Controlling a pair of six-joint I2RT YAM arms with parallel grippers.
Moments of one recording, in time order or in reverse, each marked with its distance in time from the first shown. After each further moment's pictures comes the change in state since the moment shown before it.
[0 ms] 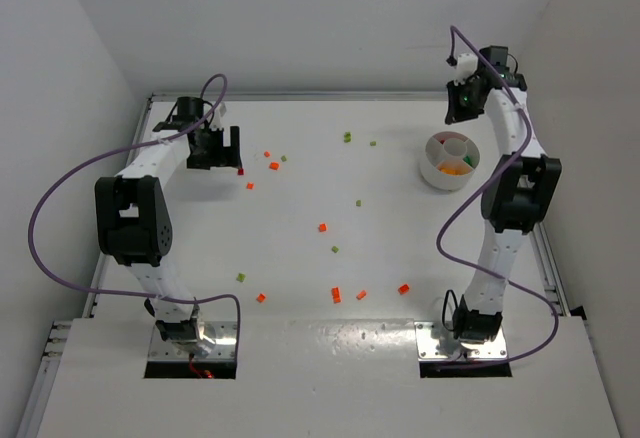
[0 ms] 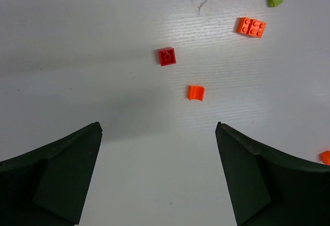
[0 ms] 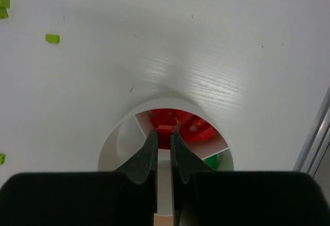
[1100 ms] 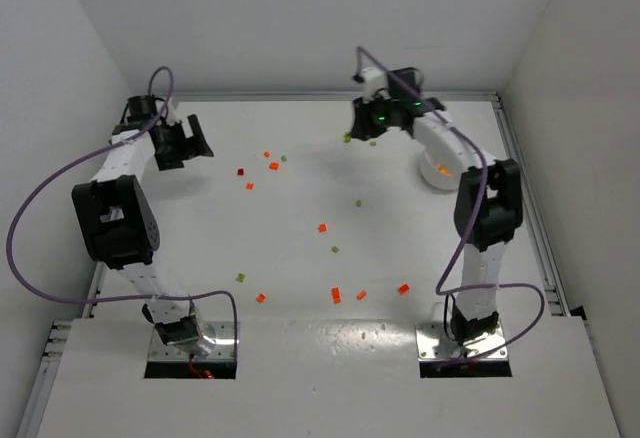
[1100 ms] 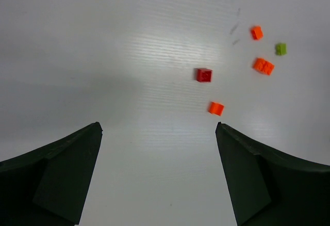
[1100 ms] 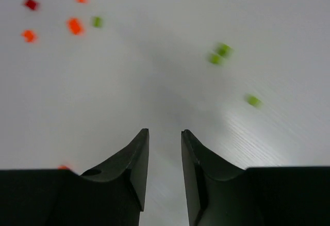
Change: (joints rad) left arm 0.173 0.000 0.024 0.006 0.126 -0.108; right arm 0.298 -0.145 -0.313 0.304 -0.197 0.116
